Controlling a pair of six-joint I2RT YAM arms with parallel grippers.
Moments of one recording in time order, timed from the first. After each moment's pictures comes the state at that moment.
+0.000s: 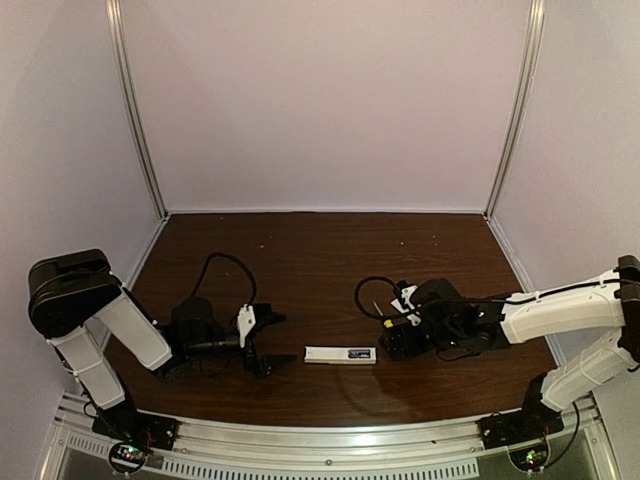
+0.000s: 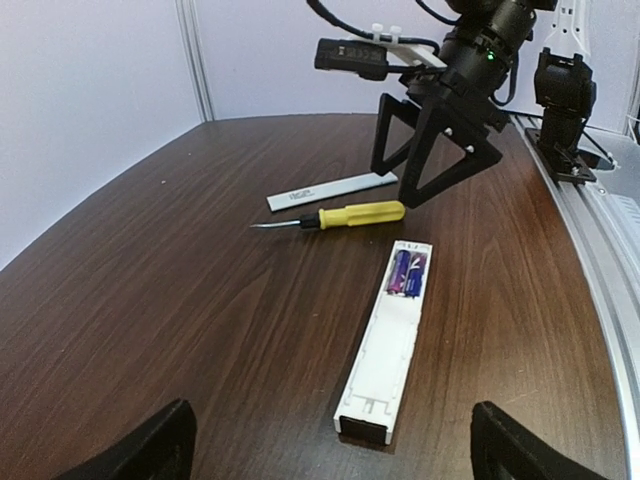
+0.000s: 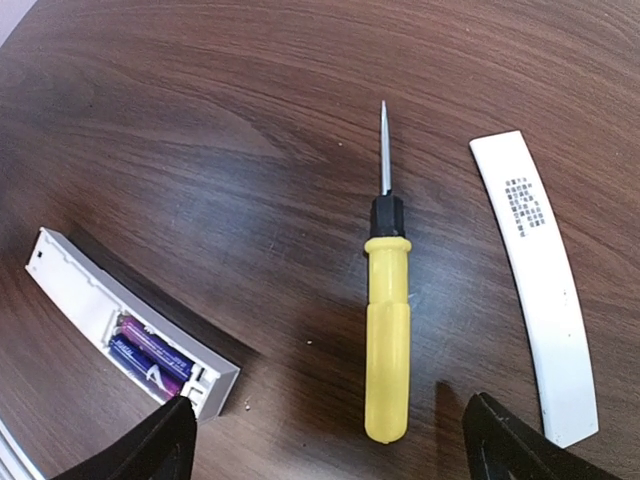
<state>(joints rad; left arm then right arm) -0.83 1.70 0.27 1.21 0.41 0.18 0.93 1.35 0.60 -0.12 0.16 0.50</state>
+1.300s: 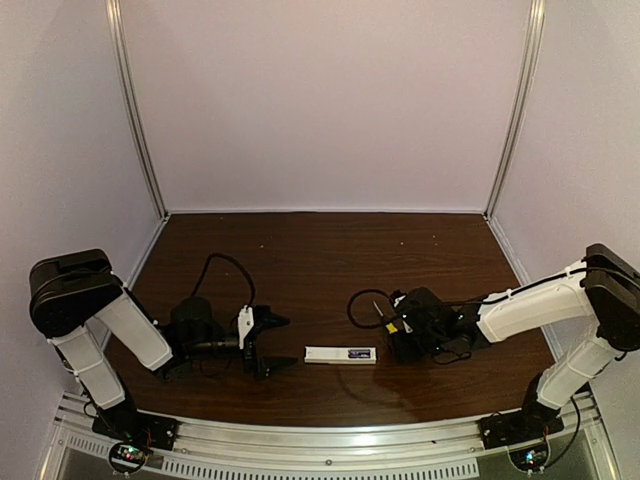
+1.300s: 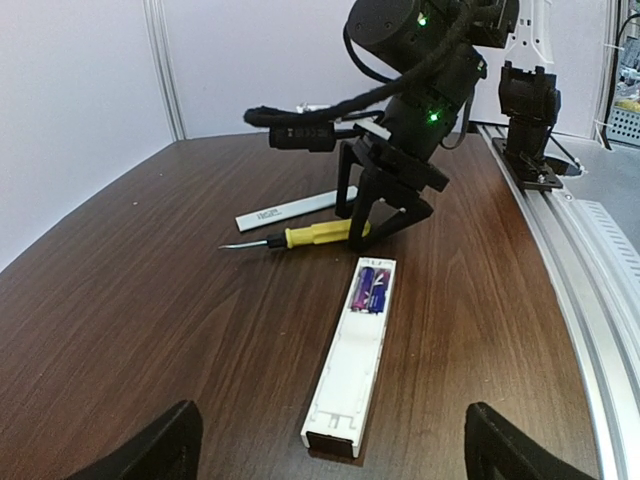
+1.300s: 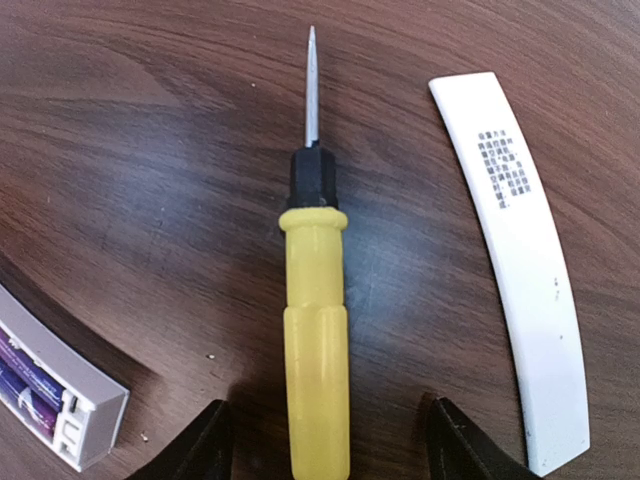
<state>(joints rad) -0.83 1.71 0.27 1.24 0.50 0.18 0.93 1.53 0.64 -0.14 0.27 0.48</state>
